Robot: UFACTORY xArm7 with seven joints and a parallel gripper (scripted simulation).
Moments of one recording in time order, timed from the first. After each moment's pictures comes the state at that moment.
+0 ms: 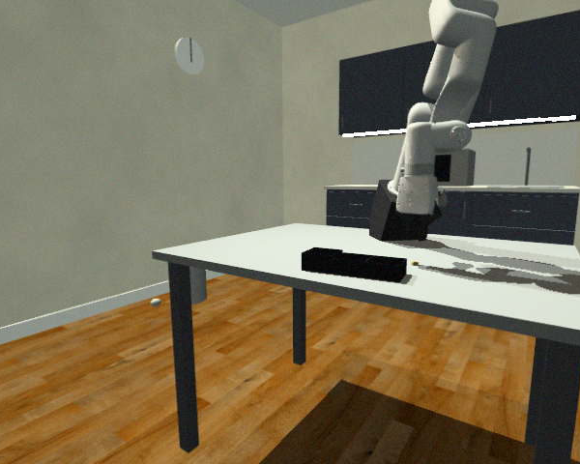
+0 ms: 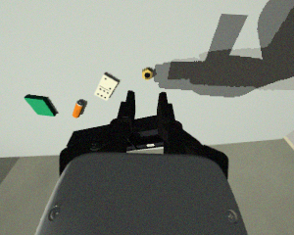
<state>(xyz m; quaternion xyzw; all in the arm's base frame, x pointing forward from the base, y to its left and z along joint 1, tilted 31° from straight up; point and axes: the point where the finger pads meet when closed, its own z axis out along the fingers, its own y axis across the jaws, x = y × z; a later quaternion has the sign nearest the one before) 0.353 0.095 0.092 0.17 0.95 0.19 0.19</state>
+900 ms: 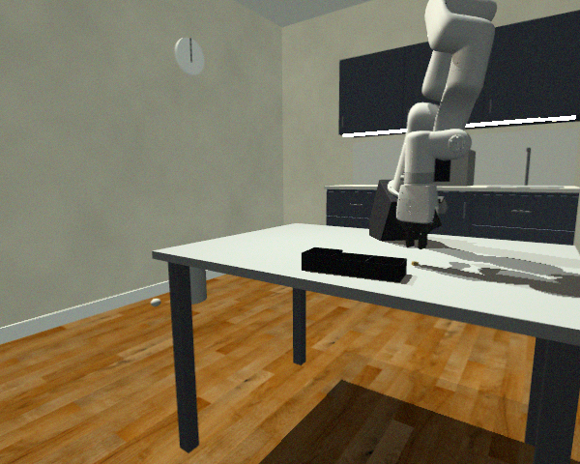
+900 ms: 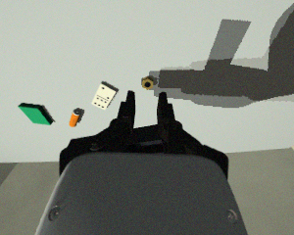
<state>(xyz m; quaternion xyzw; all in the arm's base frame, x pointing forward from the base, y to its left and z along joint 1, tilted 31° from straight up) 0.361 0.101 0.072 0.17 0.95 0.18 0.18</state>
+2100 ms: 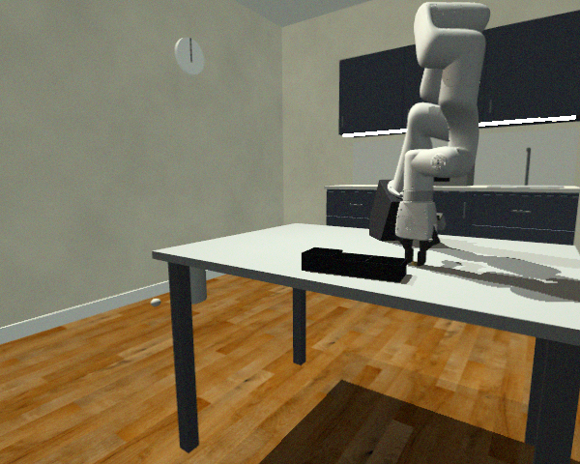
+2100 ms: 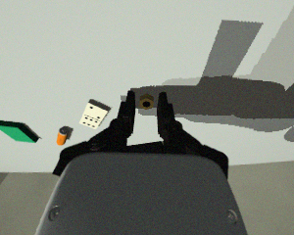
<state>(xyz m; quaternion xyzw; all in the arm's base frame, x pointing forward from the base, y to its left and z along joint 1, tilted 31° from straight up) 0.382 0.114 0.034 0.17 0.95 0.19 0.19</state>
